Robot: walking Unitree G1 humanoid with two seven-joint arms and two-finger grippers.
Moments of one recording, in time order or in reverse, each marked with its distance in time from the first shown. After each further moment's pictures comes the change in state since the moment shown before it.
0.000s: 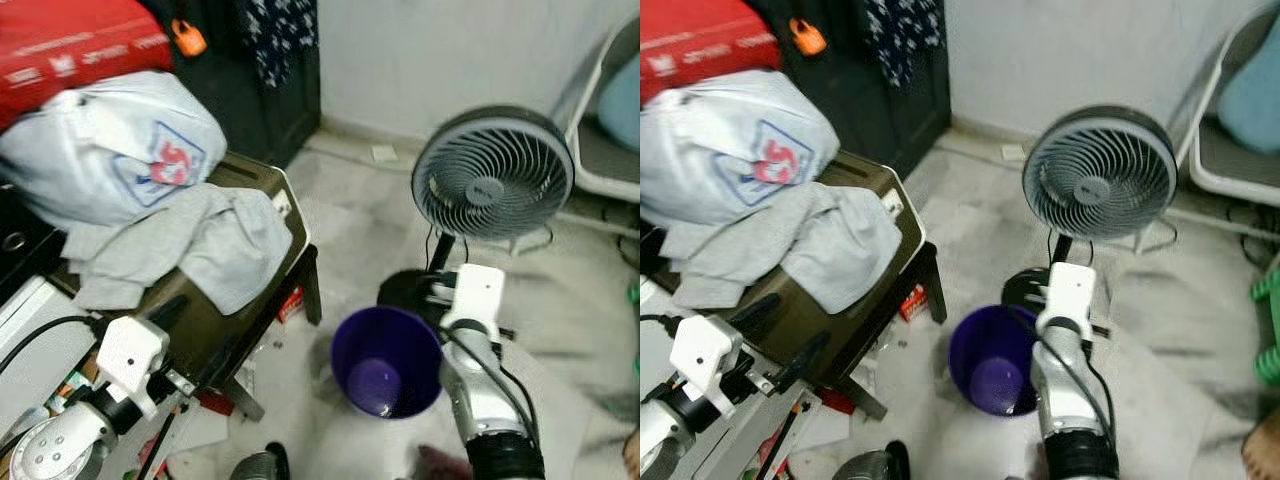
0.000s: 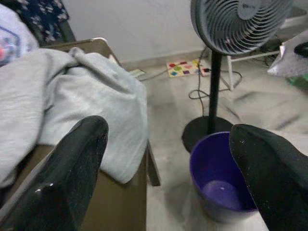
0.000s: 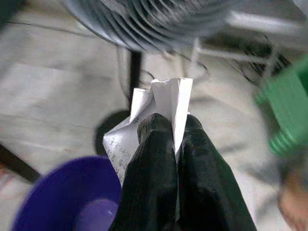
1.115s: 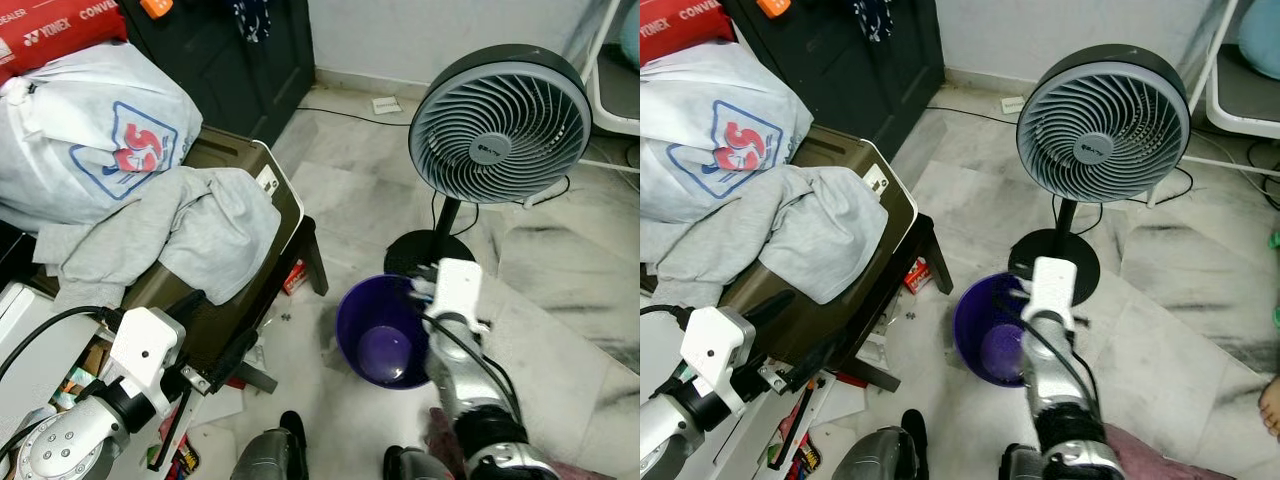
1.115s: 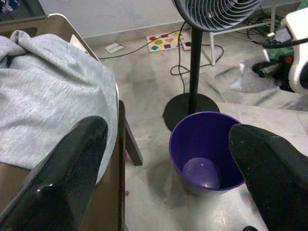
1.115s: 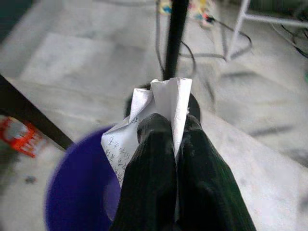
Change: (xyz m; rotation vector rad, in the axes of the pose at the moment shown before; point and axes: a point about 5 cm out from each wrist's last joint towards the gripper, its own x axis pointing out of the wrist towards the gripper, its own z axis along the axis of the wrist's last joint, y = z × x) left arm 0.004 -0.011 0.016 -0.024 0.009 -0.015; right arm 0.007 0.038 0.004 0.009 -0.044 0.191
